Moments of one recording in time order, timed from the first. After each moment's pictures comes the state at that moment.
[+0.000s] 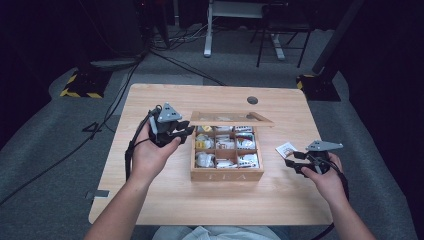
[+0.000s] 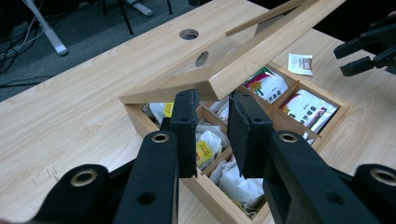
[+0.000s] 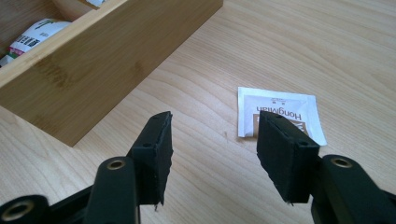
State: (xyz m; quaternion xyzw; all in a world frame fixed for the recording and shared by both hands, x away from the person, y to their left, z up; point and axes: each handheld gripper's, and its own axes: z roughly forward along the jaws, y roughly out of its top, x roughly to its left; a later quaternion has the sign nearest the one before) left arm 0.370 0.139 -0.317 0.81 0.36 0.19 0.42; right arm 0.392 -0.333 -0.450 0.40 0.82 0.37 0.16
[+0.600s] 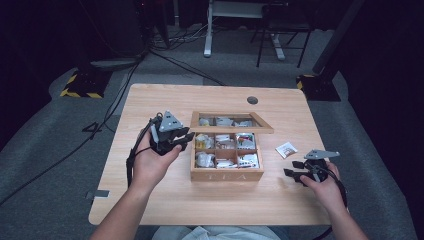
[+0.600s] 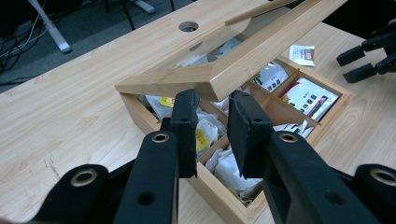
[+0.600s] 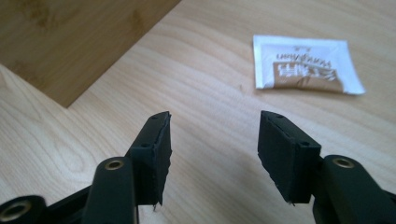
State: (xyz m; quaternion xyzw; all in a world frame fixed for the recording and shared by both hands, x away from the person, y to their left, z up) left arm 0.359 0.137 -0.328 0.81 0.36 0.19 0.42; right arm 0.380 -0.337 -0.479 0.42 0.82 0.35 0.13
